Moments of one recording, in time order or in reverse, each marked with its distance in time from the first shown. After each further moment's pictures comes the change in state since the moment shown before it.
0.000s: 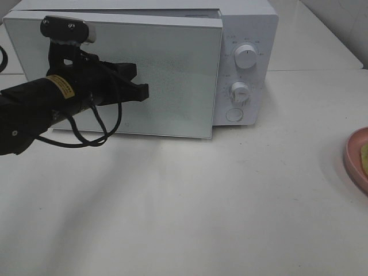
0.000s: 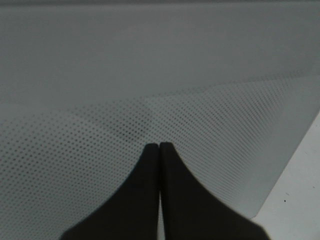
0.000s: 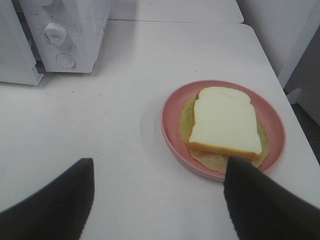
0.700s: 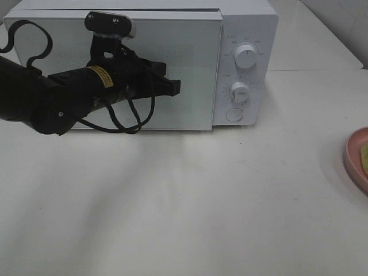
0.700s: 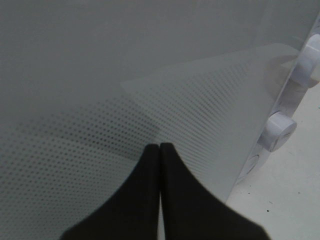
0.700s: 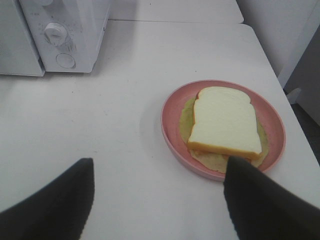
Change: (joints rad) left arm -0.056 0.111 -0.199 0.000 0.138 0.000; right arm 0.000 0.000 0.000 0.000 0.000 0.000
